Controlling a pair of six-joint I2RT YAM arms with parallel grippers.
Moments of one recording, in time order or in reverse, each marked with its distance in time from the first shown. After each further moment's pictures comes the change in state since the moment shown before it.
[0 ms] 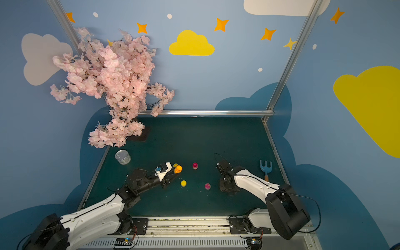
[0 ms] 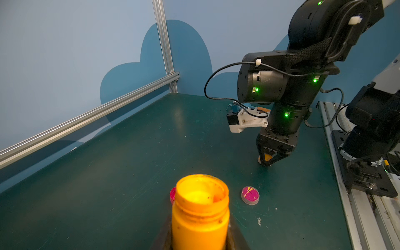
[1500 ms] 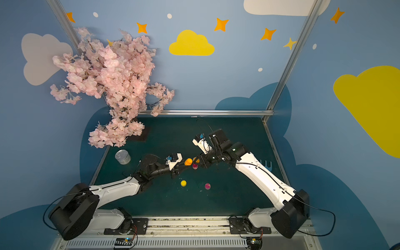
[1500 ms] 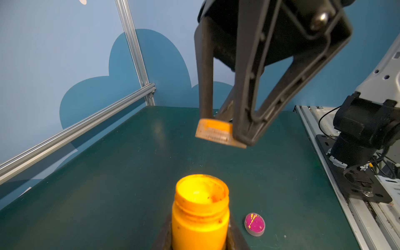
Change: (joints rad) left arm 0.053 0.411 0.234 0.185 0.229 0.042; right arm 0.090 0.034 0.631 -0.047 -0.544 -0.590
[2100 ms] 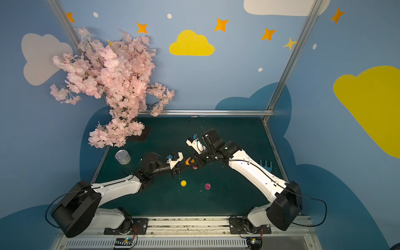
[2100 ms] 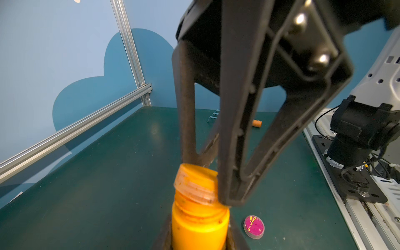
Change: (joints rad) left arm 0.001 0.019 0.020 -0.017 0.022 0.000; right arm 0.050 0.073 0.034 0.042 0.023 -0.009
